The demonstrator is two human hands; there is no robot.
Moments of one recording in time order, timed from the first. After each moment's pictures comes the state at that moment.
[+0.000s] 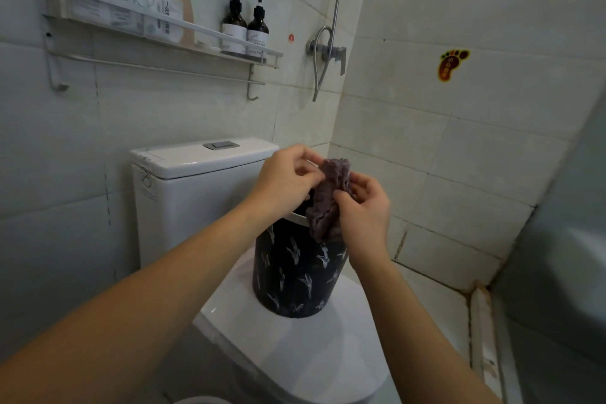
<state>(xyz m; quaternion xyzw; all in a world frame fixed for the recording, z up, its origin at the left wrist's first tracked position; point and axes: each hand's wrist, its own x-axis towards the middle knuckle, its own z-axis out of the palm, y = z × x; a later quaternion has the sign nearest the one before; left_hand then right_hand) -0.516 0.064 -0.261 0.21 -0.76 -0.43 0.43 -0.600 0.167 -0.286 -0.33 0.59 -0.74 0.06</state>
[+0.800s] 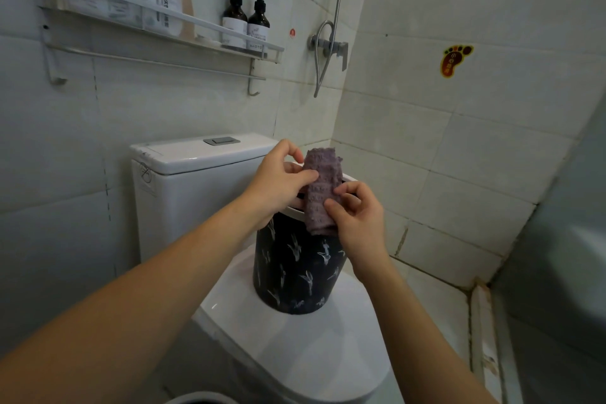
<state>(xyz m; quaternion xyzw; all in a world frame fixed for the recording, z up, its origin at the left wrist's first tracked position) -0.509 0.062 -0.268 0.18 -0.68 -0.58 0.41 -0.607 0.171 -0.305 -0.40 0.59 -0.69 0.13</state>
